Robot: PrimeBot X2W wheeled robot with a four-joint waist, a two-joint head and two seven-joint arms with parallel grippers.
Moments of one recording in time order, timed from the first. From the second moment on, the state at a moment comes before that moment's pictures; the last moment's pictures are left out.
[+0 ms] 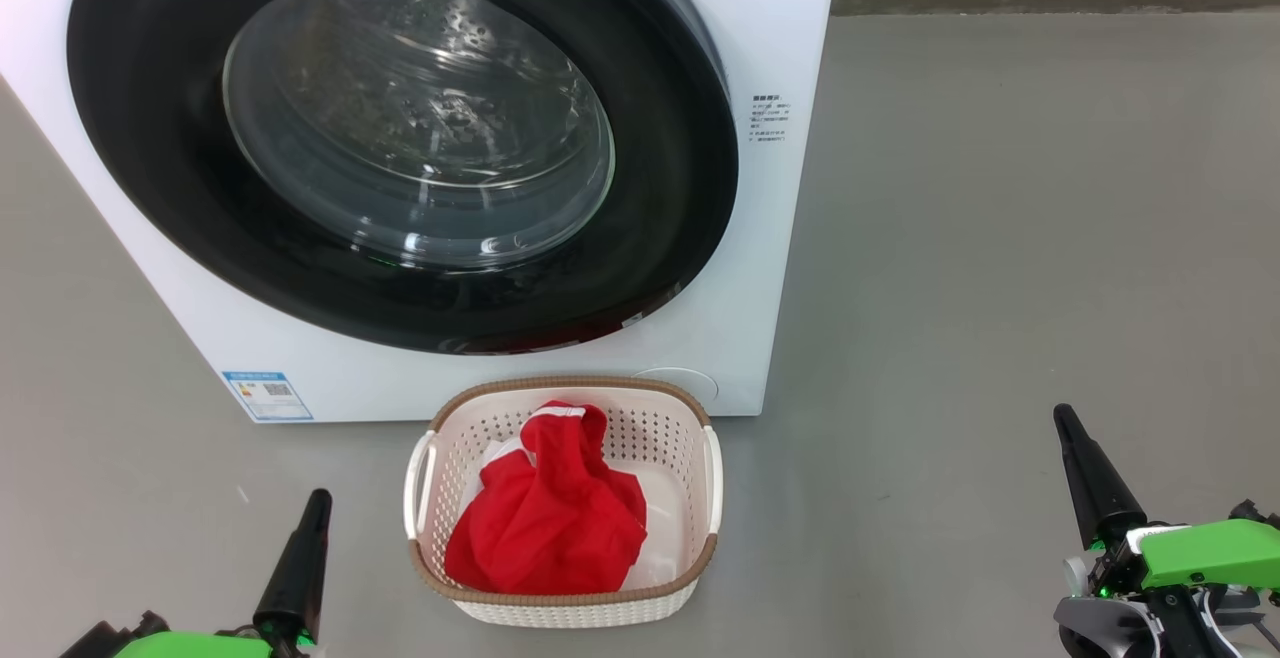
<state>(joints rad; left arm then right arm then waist) -0.07 0.04 0.08 0.27 -1.60 -0.12 0.11 -0.06 -0.05 -0.12 0.27 1.62 0.13 0.10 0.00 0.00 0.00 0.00</state>
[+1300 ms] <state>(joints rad) -0.07 0.04 0.08 0.27 -1.60 -0.12 0.11 -0.06 -0.05 -0.13 0.27 1.62 0.13 0.10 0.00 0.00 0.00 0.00</state>
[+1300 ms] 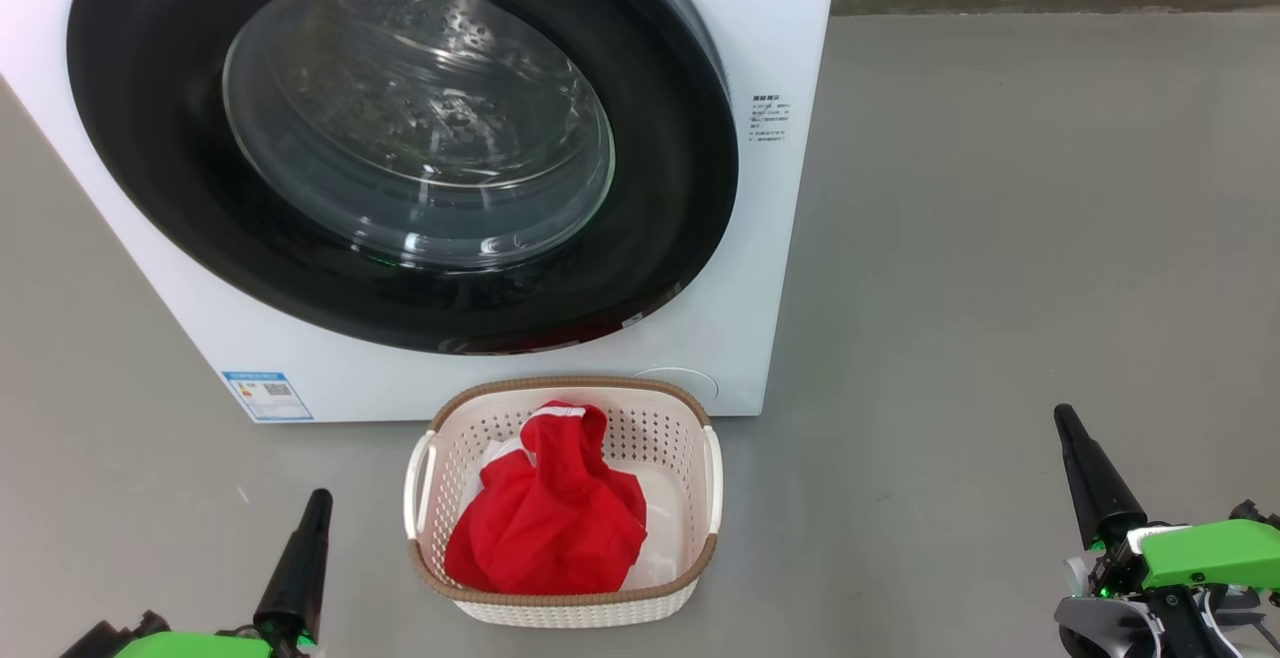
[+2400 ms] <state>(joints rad) -0.07 0.04 0.08 0.27 -1.60 -0.12 0.11 -0.06 -0.05 -0.13 0.27 1.62 0.13 0.11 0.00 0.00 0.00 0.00</state>
